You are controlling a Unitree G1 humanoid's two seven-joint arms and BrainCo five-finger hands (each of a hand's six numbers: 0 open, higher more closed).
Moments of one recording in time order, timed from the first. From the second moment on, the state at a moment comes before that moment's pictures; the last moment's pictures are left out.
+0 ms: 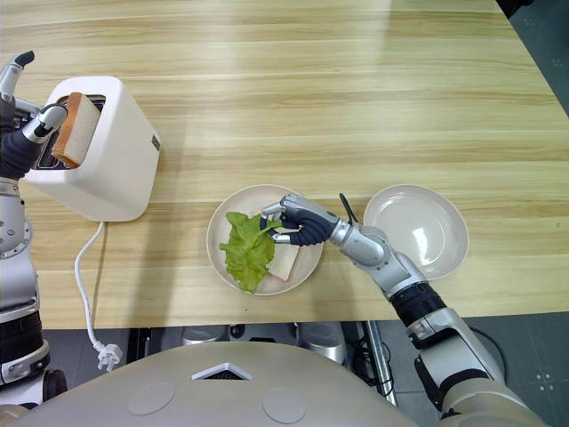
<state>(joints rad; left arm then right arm) 0.07 0.53 0.33 -0.36 0.44 0.05 -0.09 -0.17 -0.51 0.49 0.35 -0.21 -0.80 0.30</state>
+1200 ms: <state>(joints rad) 0.12 0.58 0.32 -0.28 0.64 0.17 -0.02 -0.10 -0.55 0.36 0.35 -0.35 -0.79 0.29</state>
